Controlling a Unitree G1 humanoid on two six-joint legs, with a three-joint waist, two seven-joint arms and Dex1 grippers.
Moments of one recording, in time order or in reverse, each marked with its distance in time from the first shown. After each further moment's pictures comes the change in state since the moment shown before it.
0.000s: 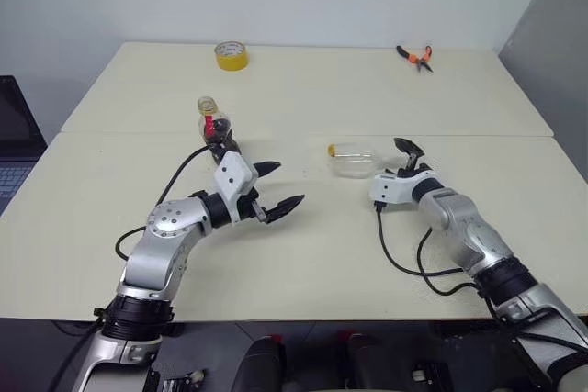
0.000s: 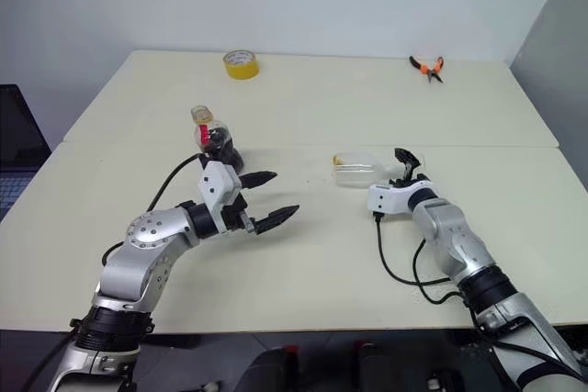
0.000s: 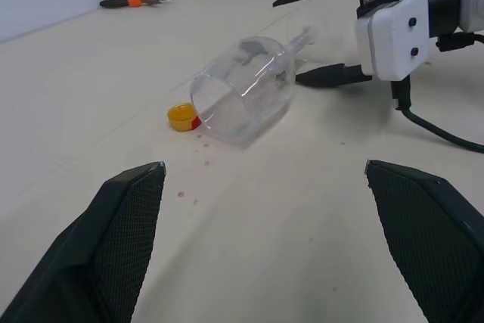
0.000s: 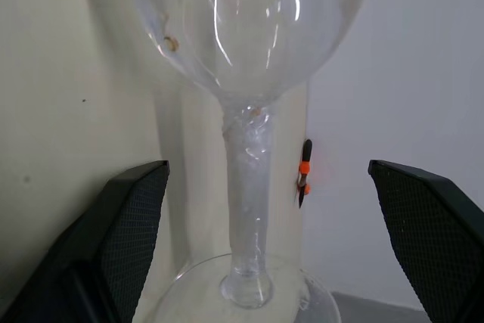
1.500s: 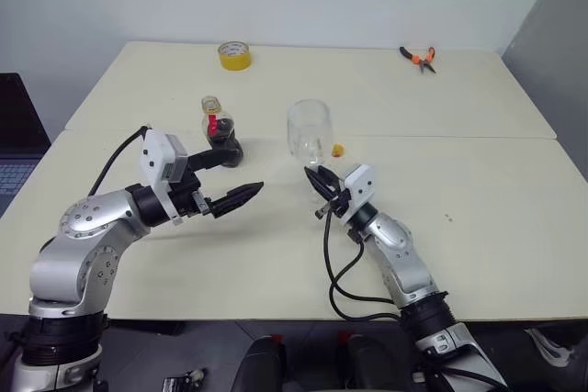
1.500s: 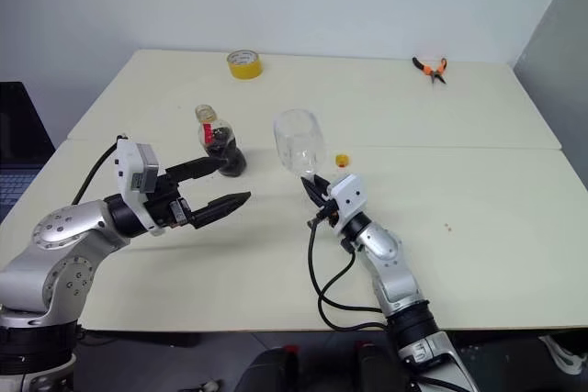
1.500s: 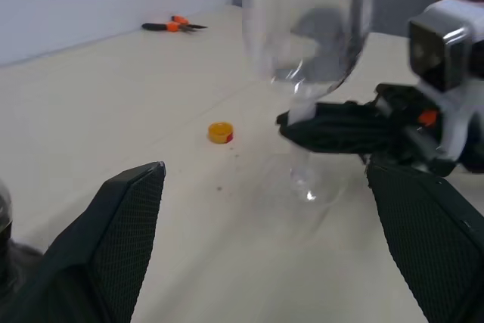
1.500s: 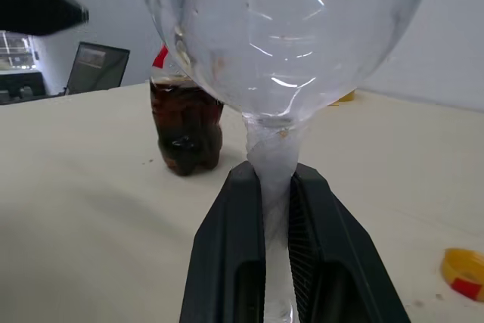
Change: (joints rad) left arm 0.096 0.212 0.283 -0.216 -0.328 0.235 -0.082; right arm 0.163 0.545 -0.225 0.005 0.917 -0.312 0.332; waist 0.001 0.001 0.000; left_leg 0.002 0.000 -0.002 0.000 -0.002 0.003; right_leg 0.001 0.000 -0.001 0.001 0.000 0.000
